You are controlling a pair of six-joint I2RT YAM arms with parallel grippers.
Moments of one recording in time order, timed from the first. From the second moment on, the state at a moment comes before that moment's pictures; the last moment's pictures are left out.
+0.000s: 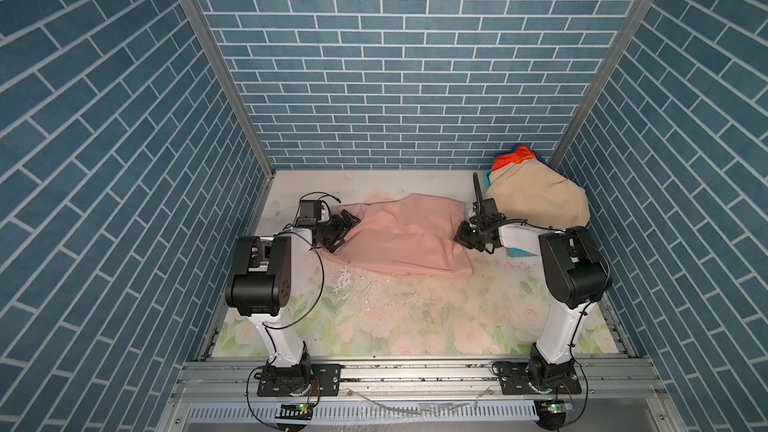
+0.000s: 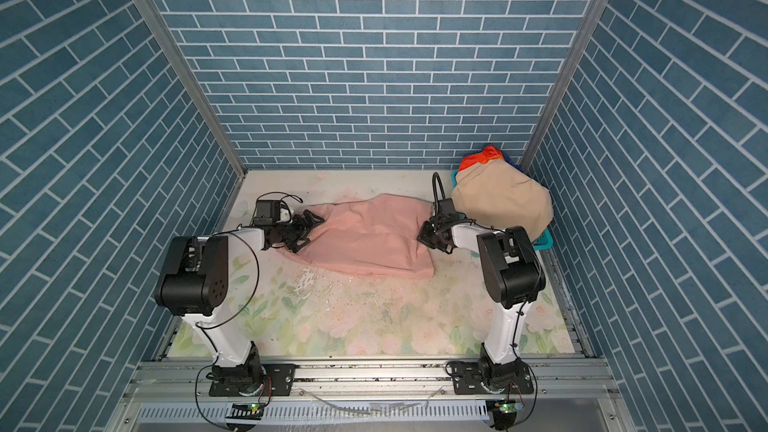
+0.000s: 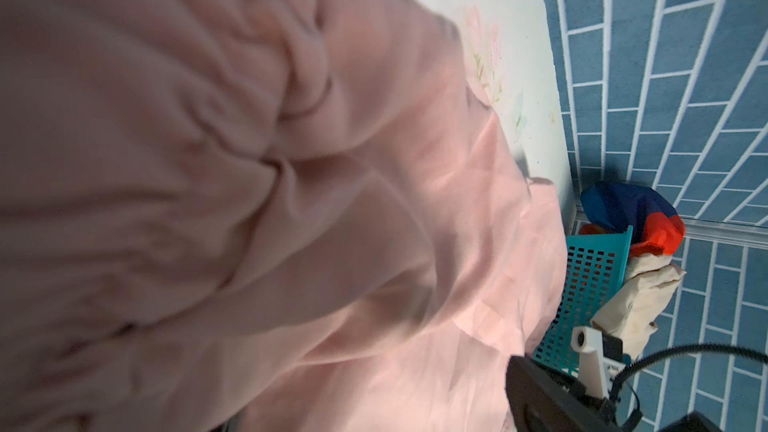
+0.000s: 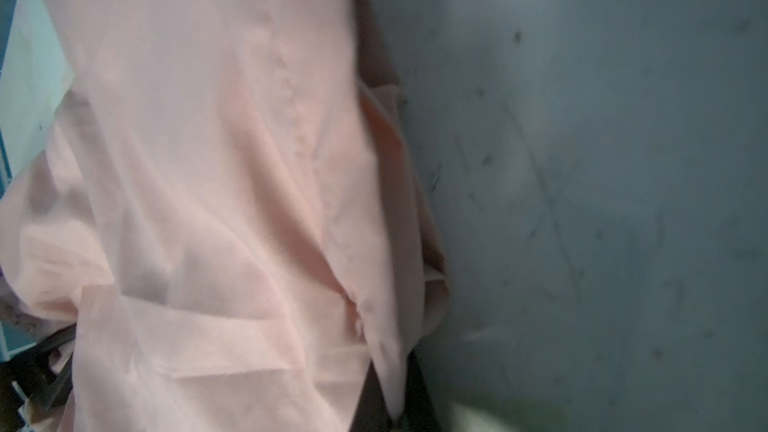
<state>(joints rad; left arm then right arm) -0.03 1.80 0.93 -0.01 0.55 -0.83 0.31 1.92 1.12 -0.22 -0.28 0.64</state>
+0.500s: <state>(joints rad) -0.07 1.64 1.15 -0.35 0.39 -0.66 0.27 1.77 1.24 -0.43 -0.25 0.50</state>
